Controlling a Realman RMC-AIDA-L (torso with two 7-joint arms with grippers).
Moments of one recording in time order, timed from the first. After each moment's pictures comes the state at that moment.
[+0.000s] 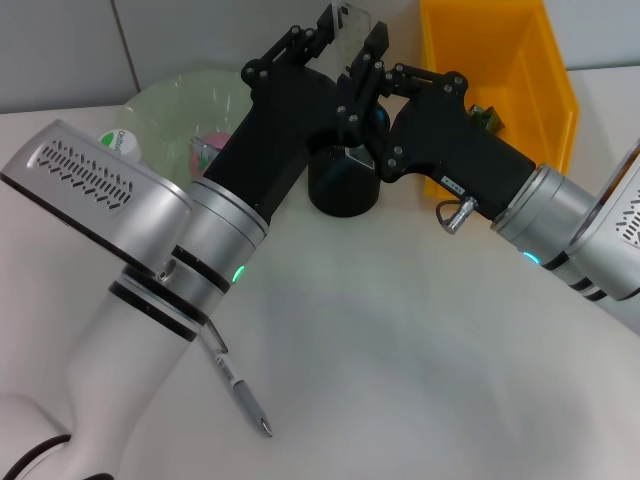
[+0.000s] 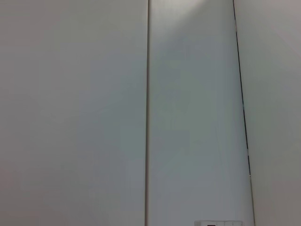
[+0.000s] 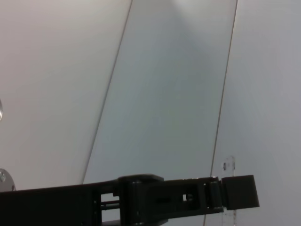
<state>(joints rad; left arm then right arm) -0.50 -2.08 2.52 0.80 -0.75 1.04 0.07 0.70 2.09 -0.56 0.07 -1.37 -1.54 0.20</state>
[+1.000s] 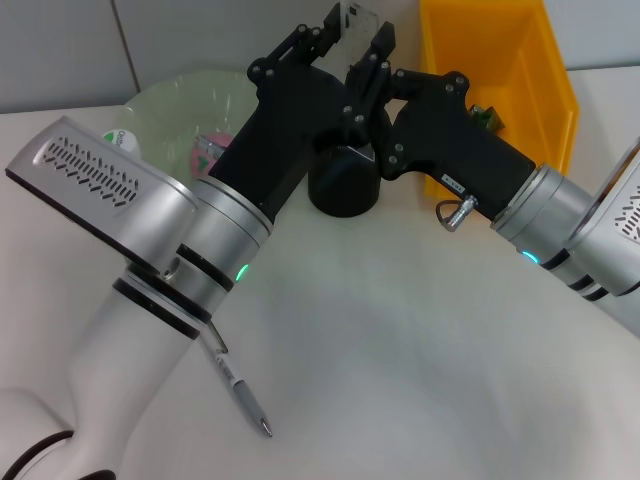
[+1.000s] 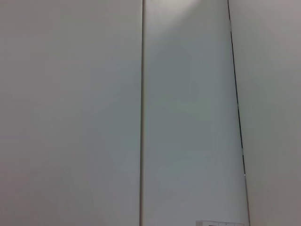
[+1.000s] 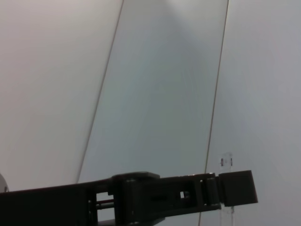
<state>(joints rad) -0.51 -2.08 2.53 0.80 -0.74 1.04 0.06 0.70 2.09 -0.54 0.08 -1.37 -1.53 0.21</state>
